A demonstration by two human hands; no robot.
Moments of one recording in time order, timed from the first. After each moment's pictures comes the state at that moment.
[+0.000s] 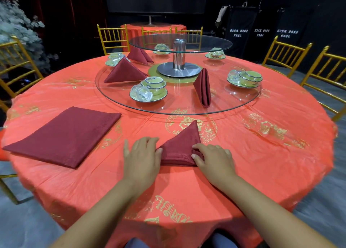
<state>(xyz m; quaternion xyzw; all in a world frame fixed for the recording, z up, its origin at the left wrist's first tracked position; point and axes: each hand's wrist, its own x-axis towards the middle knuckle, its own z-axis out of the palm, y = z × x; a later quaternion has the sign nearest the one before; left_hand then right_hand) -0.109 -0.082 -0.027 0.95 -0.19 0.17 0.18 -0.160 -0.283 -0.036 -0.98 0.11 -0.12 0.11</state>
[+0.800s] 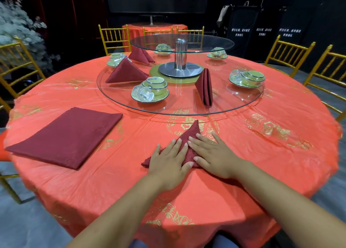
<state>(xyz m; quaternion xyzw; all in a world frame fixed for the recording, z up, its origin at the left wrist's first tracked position) -0.102 -0.125 -0.046 0.94 -0.33 -0.03 0.05 -0.136 -0.318 -0.033 -0.99 -0.13 0.00 -0.04</state>
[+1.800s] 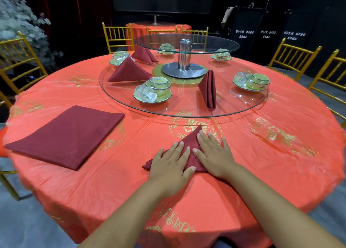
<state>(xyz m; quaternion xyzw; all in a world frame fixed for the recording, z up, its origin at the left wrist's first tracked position) -0.105 -0.125 -0.049 0.94 -0.33 -0.03 0.06 -0.117 -0.311 -0.047 -1.00 0.03 0.01 0.09</state>
